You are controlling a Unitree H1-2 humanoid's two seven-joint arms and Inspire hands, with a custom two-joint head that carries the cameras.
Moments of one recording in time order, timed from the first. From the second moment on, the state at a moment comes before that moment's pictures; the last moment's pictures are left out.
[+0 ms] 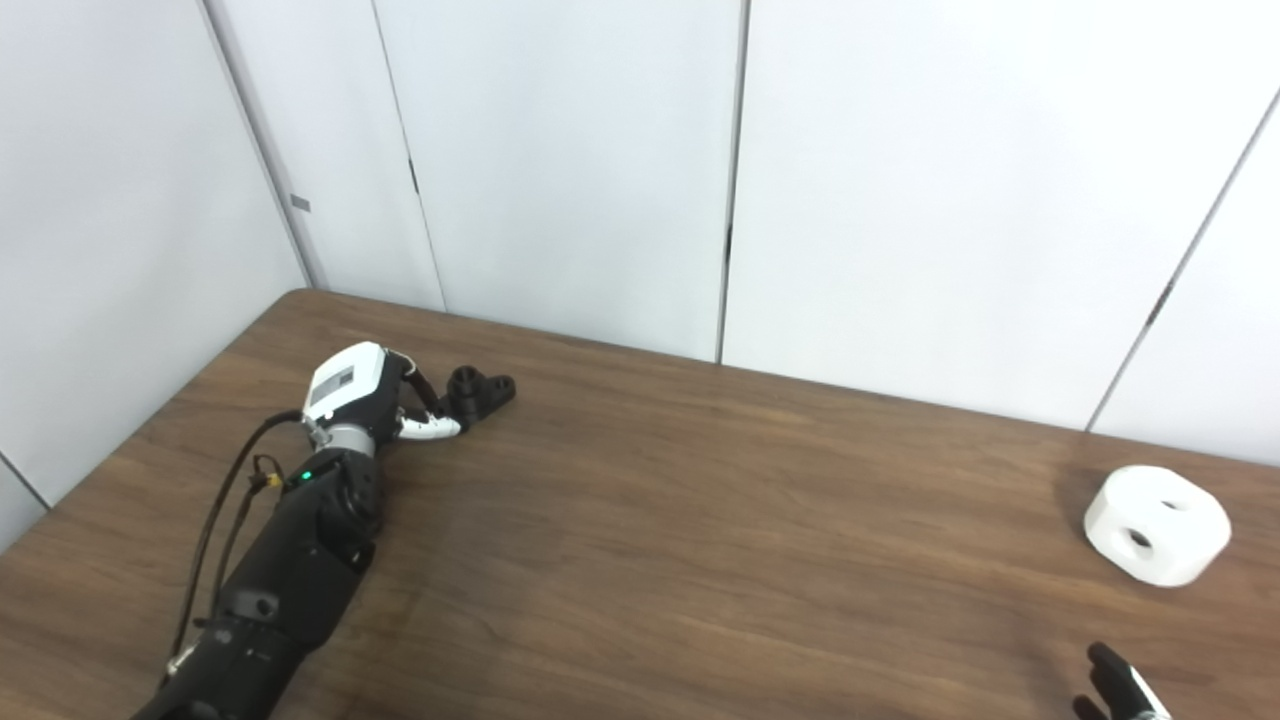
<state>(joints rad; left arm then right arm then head) -0.42 0.40 0.01 0.33 0.75 0.45 0.00 0.28 -0.22 -0.10 -0.18 0.24 -0.24 0.25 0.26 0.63</state>
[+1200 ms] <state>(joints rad) -0.19 0.47 -0.12 0.03 0.63 0.31 0.00 0.28 -0.21 -0.09 -0.18 0.22 -0.24 0.24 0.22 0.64</state>
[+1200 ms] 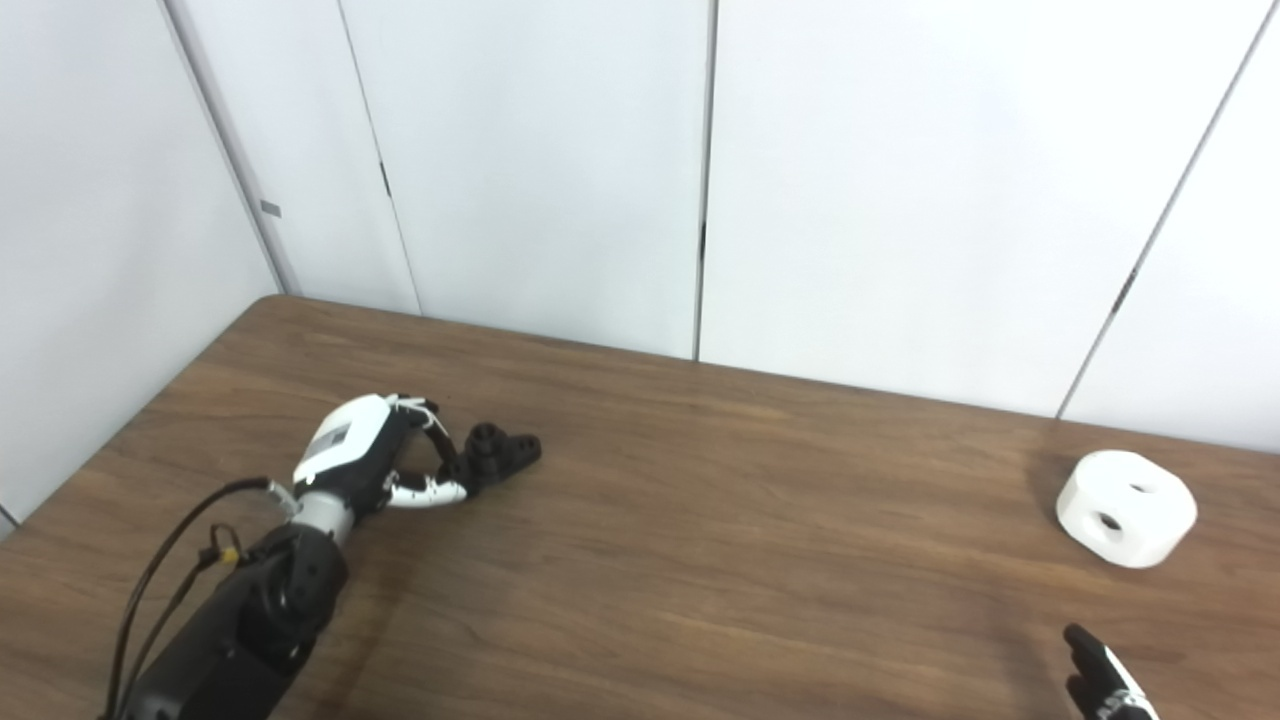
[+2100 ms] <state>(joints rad) 0.09 0.36 -0.23 -0.29 0.78 0.21 0.02 0.28 -0.21 -0.08 -0.19 0.19 -0.23 0.23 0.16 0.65</state>
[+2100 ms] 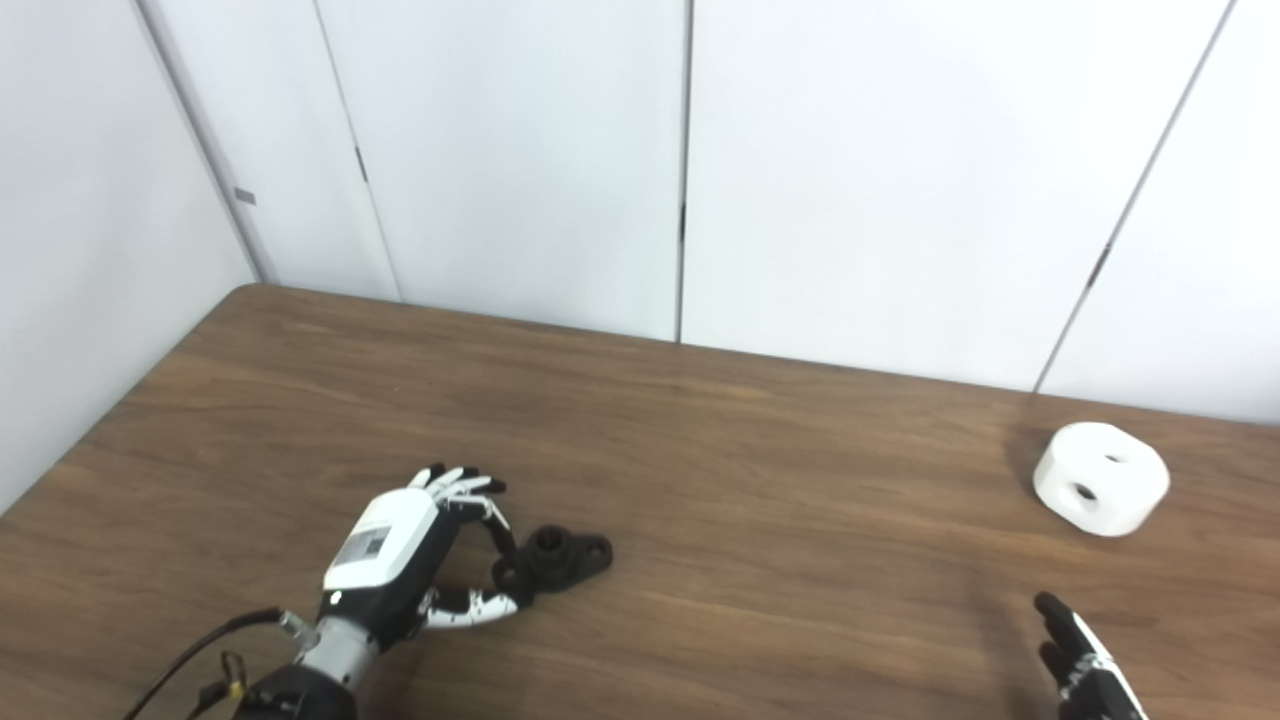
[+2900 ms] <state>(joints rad) 0.23 0.30 -0.31 -0.36 0.81 0.05 0.00 0.34 -0.14 0.00 -0.29 0.12 -0.09 0.14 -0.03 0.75</state>
